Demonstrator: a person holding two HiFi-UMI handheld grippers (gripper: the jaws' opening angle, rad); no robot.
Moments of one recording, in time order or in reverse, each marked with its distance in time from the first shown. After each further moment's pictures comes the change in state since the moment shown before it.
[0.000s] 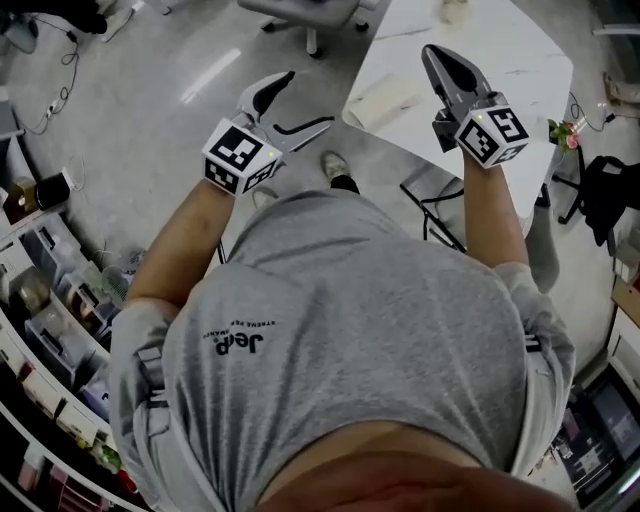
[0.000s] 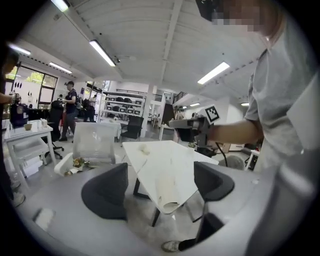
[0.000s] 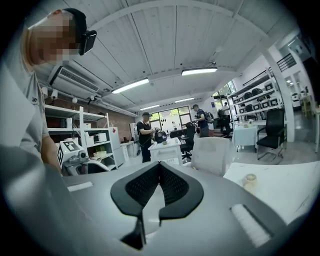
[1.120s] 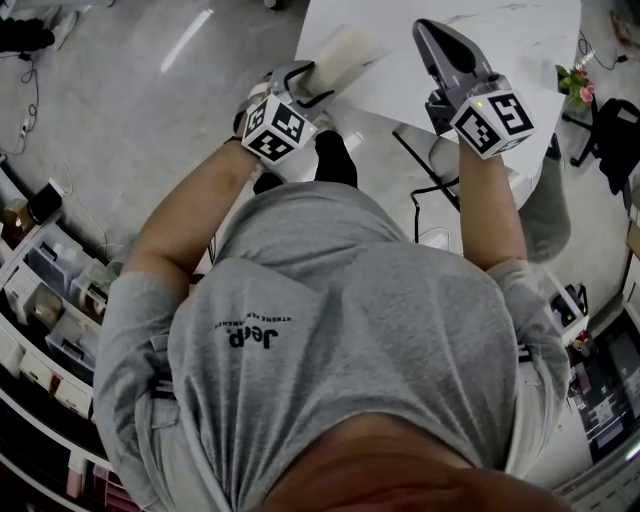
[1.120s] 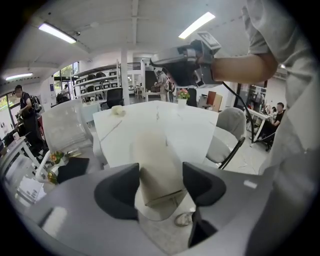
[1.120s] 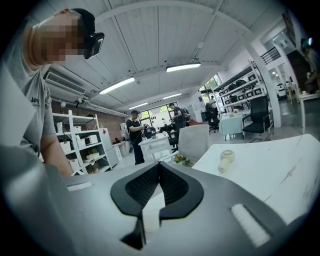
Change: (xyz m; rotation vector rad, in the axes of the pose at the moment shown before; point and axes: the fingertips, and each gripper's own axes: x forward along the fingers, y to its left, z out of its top) left arm 0.178 -0.057 -0.167 0.225 0.405 -0.111; right arm -0.062 -0.081 -0.084 0.109 0.025 -0.095
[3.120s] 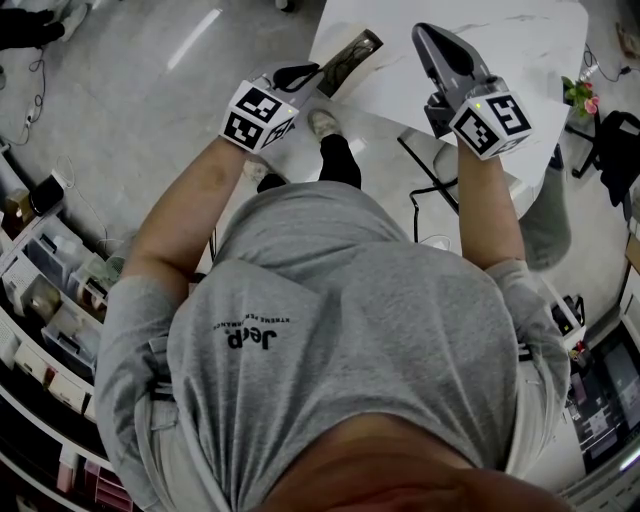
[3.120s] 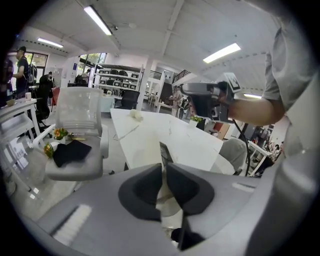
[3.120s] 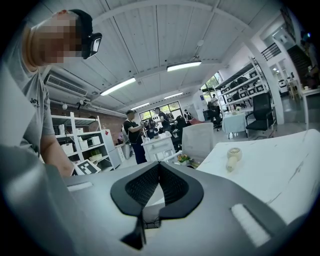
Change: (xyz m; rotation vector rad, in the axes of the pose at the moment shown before) left arm -0.033 0.042 0.010 -0.278 -0.153 -0.017; right arm 0.014 0.009 -0.006 0.020 0.006 0.030
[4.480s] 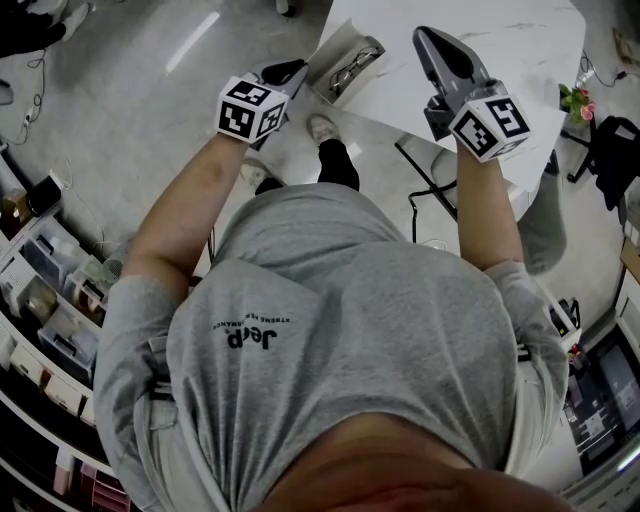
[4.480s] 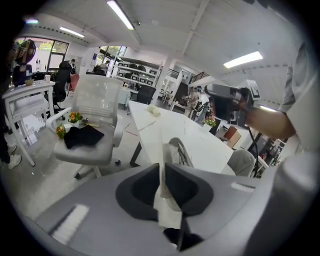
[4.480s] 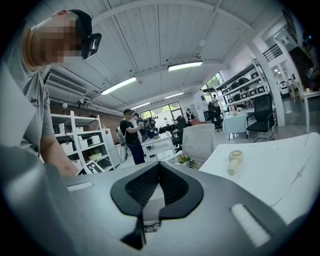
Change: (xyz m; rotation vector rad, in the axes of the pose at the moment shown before) left arm -0.008 0.040 -0.012 -0.192 0.026 0.090; right arm 0.007 0.002 0.009 -0.014 0.002 0.002
